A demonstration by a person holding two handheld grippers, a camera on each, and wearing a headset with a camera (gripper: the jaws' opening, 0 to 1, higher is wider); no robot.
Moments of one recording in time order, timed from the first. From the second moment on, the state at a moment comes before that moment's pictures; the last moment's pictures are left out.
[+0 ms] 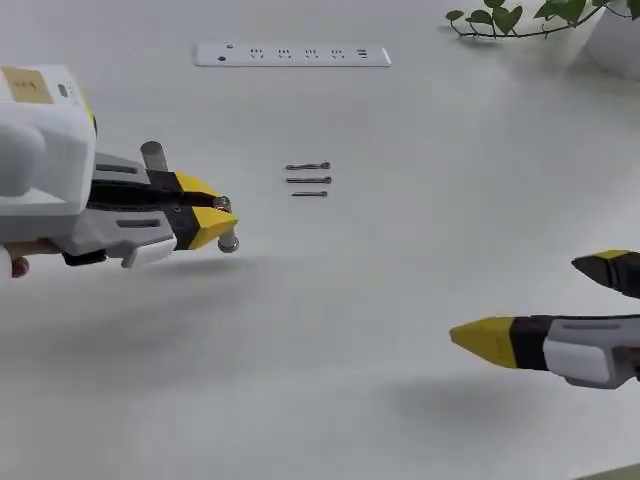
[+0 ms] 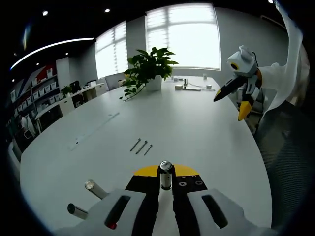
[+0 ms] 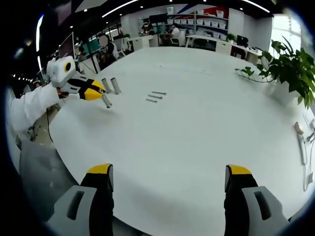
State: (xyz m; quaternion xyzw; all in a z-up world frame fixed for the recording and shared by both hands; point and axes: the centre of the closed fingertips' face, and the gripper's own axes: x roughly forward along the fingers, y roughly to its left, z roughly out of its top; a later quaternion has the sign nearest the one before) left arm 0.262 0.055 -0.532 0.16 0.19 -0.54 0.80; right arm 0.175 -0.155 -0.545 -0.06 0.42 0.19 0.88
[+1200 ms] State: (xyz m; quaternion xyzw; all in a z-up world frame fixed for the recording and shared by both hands) left arm 0.243 0.026 -0.563 0.17 0.21 -0.55 0.79; right arm 0.171 -0.154 -0.551 -0.06 0.43 0.19 0.88
